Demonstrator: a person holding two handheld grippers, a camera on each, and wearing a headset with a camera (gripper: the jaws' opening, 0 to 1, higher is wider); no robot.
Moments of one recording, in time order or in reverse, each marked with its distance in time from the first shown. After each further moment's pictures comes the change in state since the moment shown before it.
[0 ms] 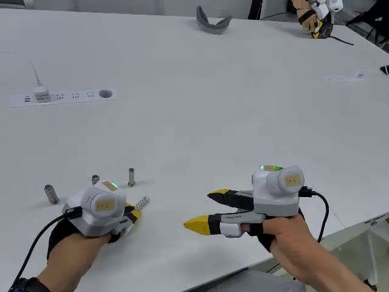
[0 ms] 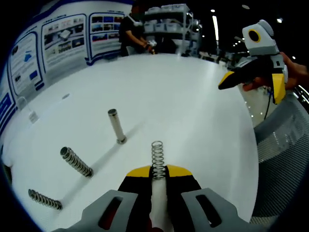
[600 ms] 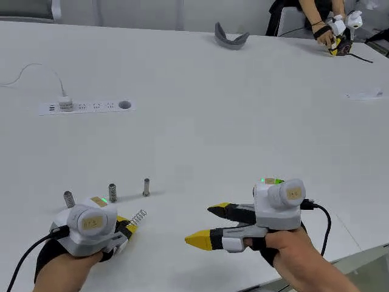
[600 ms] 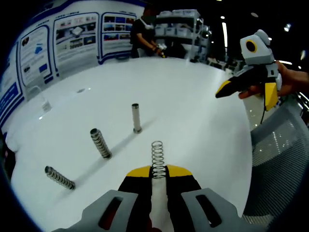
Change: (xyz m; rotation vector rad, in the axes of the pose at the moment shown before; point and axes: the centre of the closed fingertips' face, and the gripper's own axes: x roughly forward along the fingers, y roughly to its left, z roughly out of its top) left arm -0.038 0.013 -0.007 -0.064 -0.028 0.044; right arm 0.017 0.019 0.005 -0.017 0.028 0.080
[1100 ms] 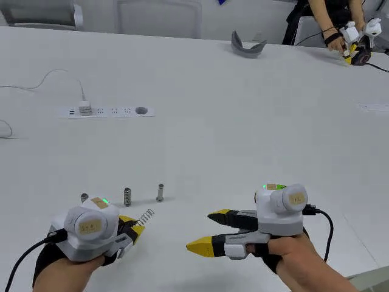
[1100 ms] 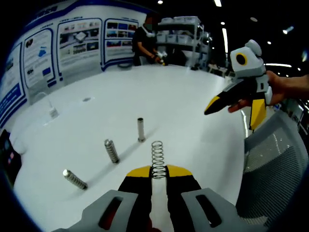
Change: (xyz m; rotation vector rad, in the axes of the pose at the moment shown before) left arm -0.032 -0.001 0.022 -0.005 -0.065 0.008; right arm 0.020 0.018 0.009 -0.019 0.019 0.076
